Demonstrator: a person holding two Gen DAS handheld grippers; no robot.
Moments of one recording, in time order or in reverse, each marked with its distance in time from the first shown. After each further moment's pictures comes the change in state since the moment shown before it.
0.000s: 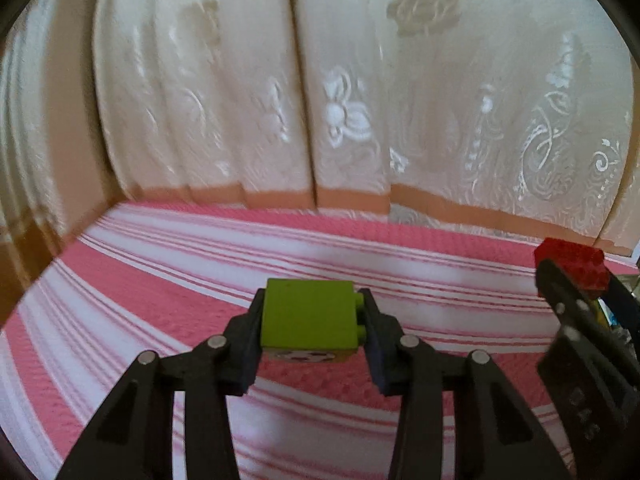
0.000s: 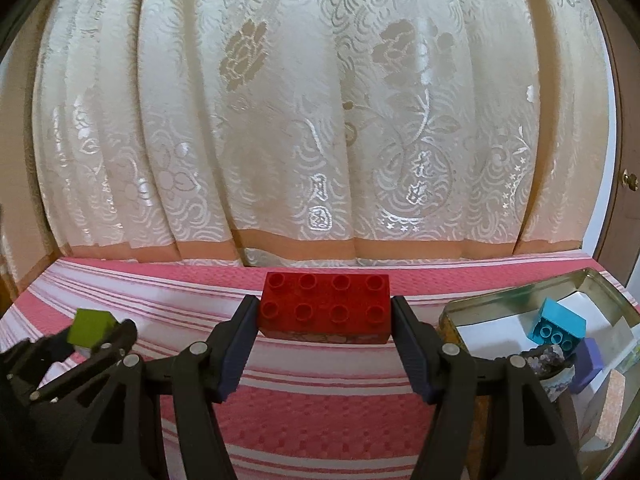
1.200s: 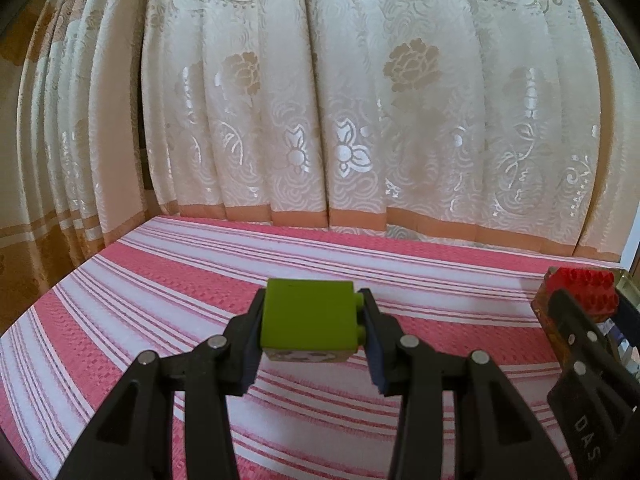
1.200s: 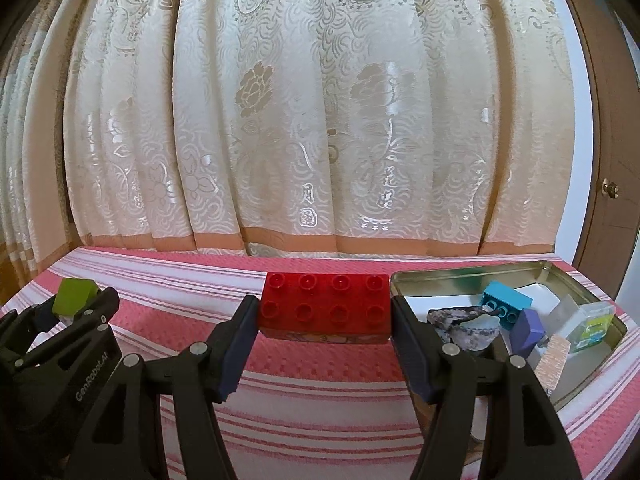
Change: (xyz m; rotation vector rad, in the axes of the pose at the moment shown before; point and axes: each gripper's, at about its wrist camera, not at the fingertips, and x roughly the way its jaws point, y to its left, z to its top) left arm -0.072 0.007 -0.035 -0.033 -0.126 0.018; right arm -0.080 -0.021 -0.032 -0.025 -0.072 -0.008
